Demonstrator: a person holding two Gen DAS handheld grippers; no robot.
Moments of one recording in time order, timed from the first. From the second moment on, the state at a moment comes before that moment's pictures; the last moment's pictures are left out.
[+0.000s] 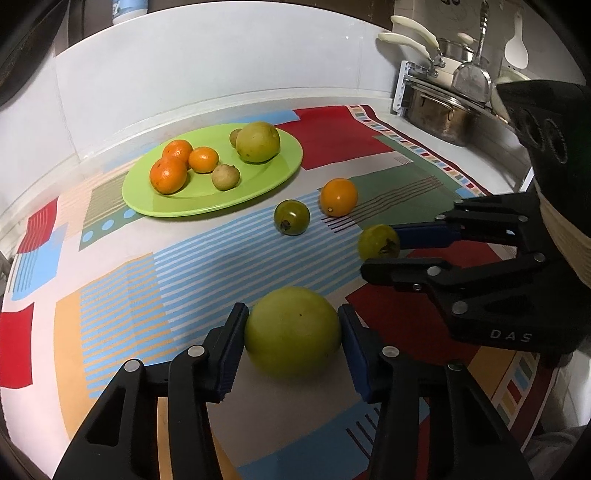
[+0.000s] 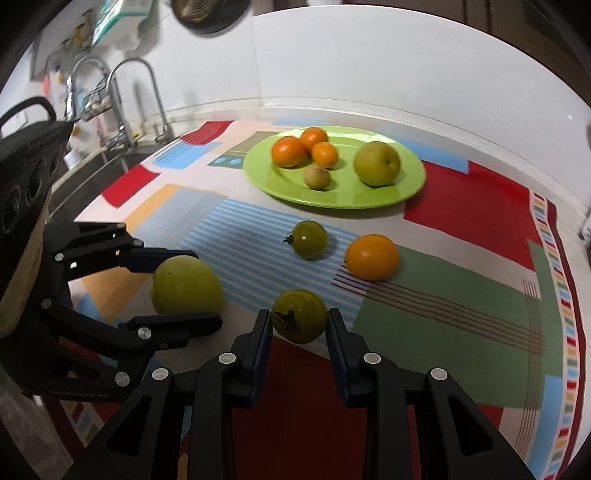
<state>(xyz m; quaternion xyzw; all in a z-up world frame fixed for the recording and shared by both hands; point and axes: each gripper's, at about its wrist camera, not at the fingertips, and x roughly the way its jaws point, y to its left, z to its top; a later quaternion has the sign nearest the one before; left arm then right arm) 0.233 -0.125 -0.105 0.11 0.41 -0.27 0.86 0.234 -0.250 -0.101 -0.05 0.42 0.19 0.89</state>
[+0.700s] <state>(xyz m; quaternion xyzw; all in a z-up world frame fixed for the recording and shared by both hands) 0.230 -0.100 -0.045 0.06 0.36 -0.26 0.90 0.211 -0.250 -0.041 0.03 0.36 0.13 0.93</state>
